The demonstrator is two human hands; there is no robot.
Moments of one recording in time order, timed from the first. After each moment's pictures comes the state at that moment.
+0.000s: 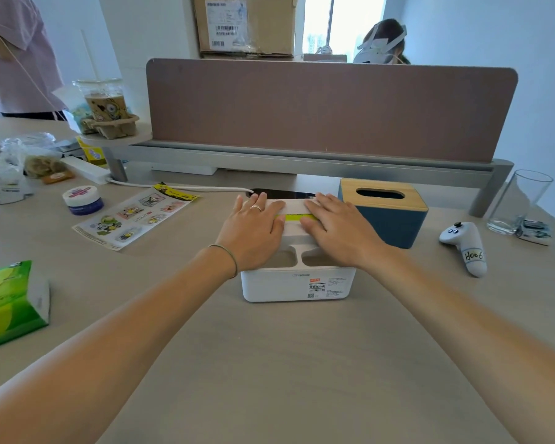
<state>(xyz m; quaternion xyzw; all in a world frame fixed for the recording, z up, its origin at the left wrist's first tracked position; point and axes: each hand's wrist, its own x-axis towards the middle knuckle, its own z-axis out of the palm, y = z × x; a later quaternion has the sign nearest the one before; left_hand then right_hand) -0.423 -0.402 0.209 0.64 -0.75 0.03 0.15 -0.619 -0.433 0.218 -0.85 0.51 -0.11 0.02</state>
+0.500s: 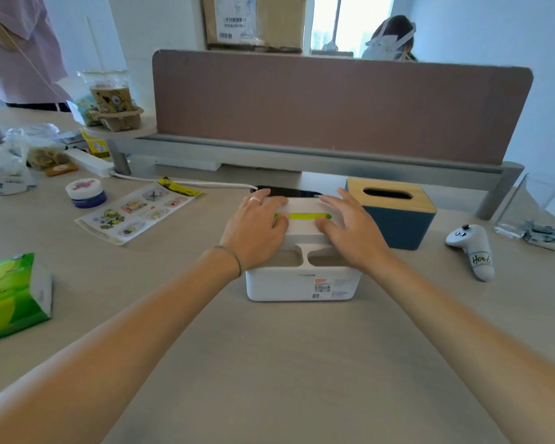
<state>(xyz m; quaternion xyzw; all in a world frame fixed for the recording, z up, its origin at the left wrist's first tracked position) -0.425 -0.391 0.212 0.65 -0.70 -0.04 0.28 -0.622 -0.424 0.212 -0.77 0.53 -0.31 0.17</state>
